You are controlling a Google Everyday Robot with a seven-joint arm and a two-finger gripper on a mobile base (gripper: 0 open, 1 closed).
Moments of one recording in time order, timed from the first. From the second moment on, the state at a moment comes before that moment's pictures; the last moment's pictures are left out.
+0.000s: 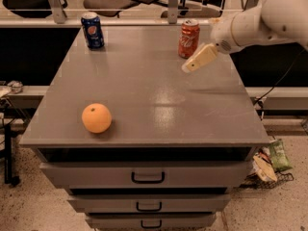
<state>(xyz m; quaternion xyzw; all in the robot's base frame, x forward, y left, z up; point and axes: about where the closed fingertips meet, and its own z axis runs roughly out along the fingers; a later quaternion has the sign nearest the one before) 0.710 -0.146 0.913 -0.50 0.73 0.05 0.46</state>
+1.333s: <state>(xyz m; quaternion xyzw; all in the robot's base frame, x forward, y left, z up) 0.818 -0.134 0.884 -0.37 0.75 0.15 0.52</state>
